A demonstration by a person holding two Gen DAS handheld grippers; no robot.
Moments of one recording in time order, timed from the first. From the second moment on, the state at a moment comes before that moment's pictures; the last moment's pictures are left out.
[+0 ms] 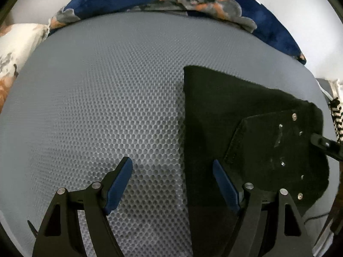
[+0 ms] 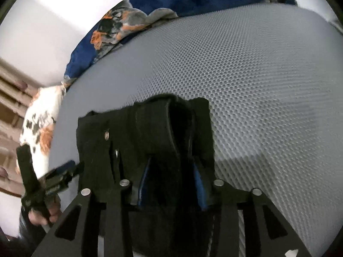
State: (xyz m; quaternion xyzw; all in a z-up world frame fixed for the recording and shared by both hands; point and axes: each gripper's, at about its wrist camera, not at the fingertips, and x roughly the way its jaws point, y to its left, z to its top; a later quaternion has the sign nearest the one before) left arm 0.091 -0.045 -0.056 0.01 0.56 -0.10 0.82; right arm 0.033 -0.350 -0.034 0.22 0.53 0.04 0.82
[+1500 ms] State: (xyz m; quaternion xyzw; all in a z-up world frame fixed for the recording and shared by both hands) left arm 0.067 -0.004 -0.046 -0.04 0.60 -0.15 0.79; right arm 0.009 -0.372 -0.043 0.23 0.54 0.05 0.80
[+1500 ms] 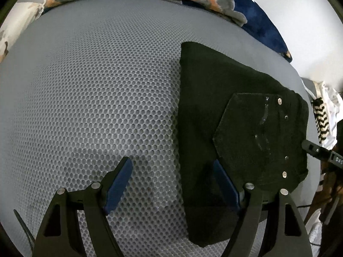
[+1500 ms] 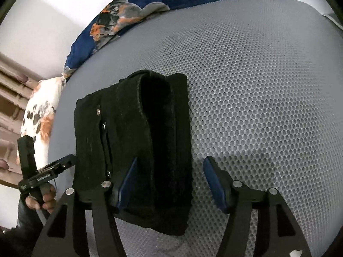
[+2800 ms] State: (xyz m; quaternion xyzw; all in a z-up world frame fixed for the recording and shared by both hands) left arm 0.087 -0.084 -0.053 -0.04 0.61 -0.15 0.78; right arm 0.038 -0.391 -0.068 0.26 0.57 0.17 0.76
